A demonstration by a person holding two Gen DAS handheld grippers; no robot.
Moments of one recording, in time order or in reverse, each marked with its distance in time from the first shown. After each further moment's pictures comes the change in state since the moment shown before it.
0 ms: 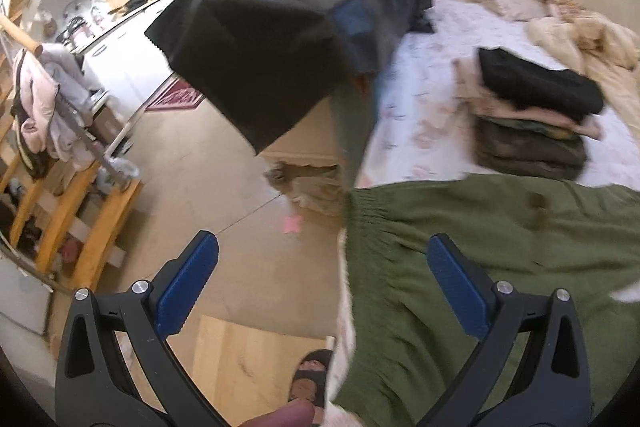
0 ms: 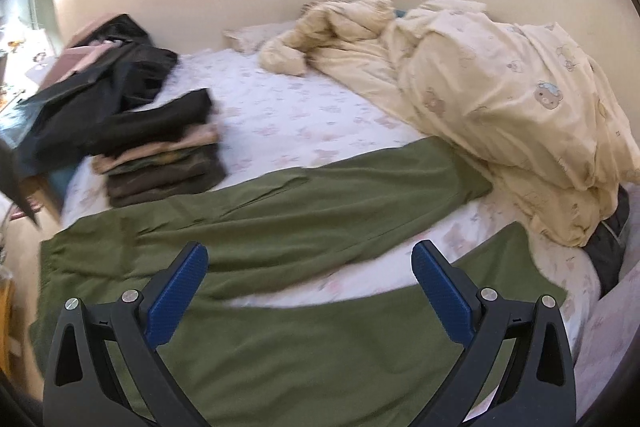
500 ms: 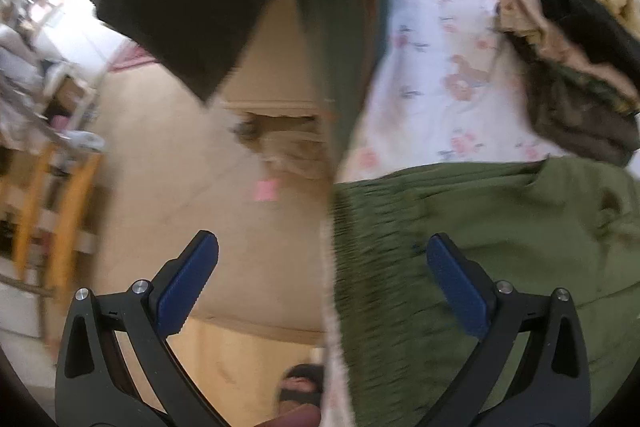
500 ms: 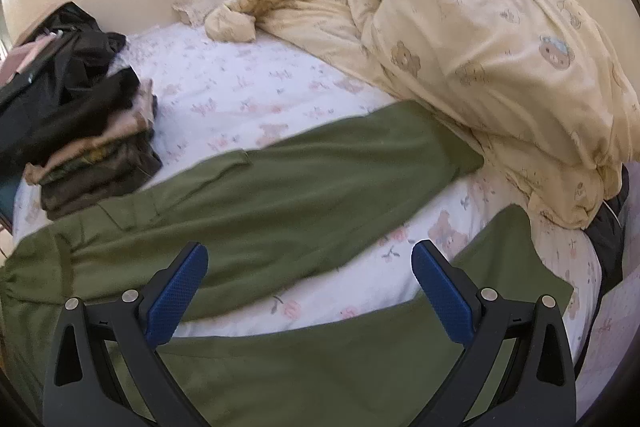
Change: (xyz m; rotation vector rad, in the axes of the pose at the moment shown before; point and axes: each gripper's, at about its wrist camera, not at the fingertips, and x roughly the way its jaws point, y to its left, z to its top) left arm 0.172 -0.025 0.012 0.028 0.222 -0.121; right arm 0.095 -0.036 0.005 0.071 0.123 -0.116
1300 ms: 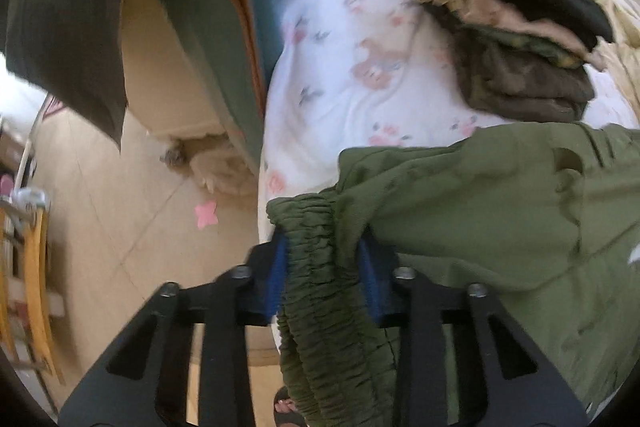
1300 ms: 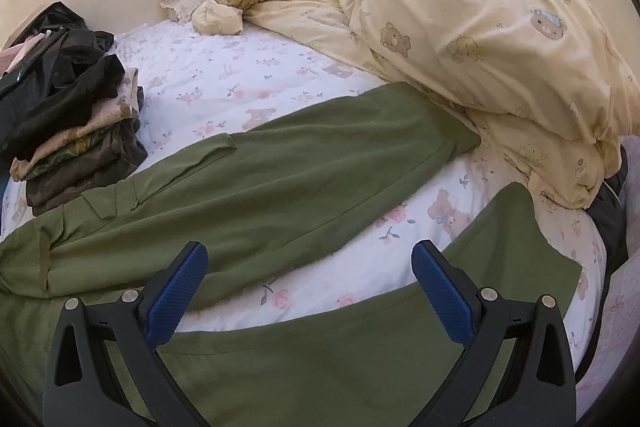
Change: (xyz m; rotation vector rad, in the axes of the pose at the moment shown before) left arm 0.019 -0.040 0.017 0.221 0.001 -0.184; right arm 0.013 0.000 -0.019 0.015 -0.010 -0.025
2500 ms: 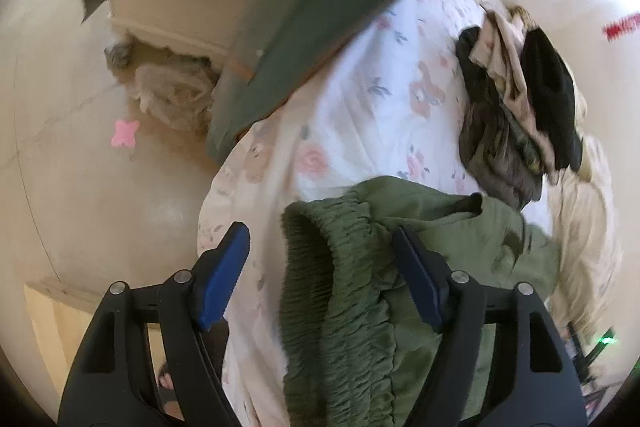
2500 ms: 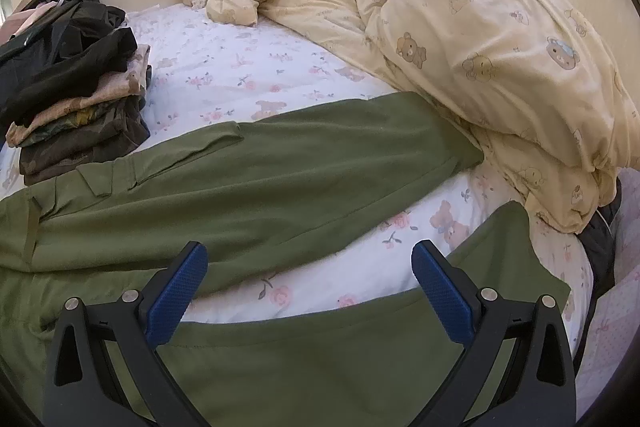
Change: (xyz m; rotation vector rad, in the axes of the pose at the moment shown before) left arm 0.046 0.094 -0.012 -0.426 0.073 -0.397; right arm 0.005 0.018 -0.009 -0.097 0.004 -0.035
